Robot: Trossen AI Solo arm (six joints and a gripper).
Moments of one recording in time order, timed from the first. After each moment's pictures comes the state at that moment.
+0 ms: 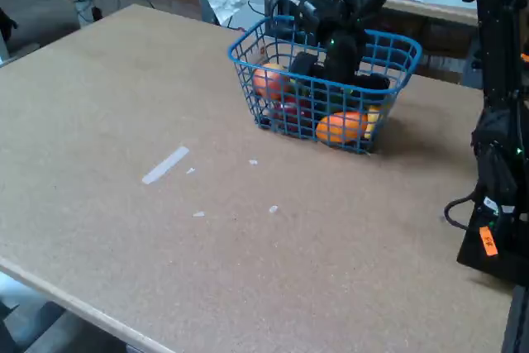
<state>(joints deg) -21.8 109.4 64.2 -27.0 13.4 60.9</state>
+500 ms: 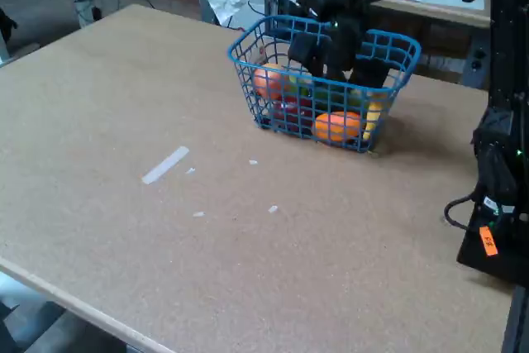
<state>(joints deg) -21.7 103.7 64.4 -26.9 13.6 59.7</state>
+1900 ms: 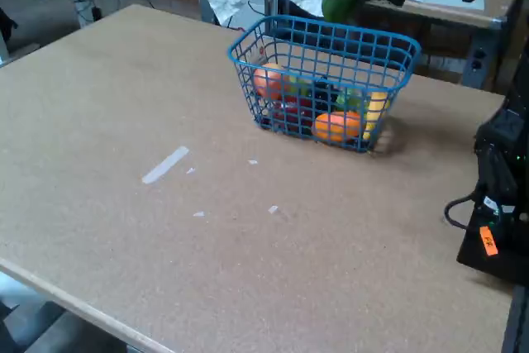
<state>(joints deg) -21.4 87.1 85.0 -53.1 10.1 57.1</state>
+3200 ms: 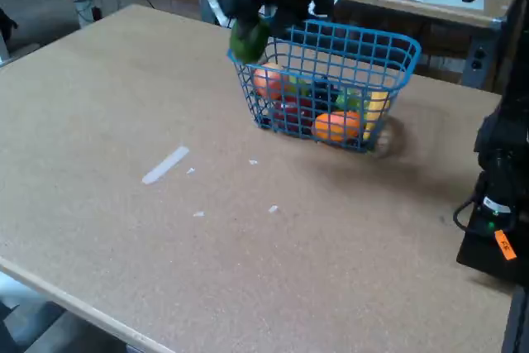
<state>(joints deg) 6.3 92.9 86.7 -50.5 7.9 32.0</state>
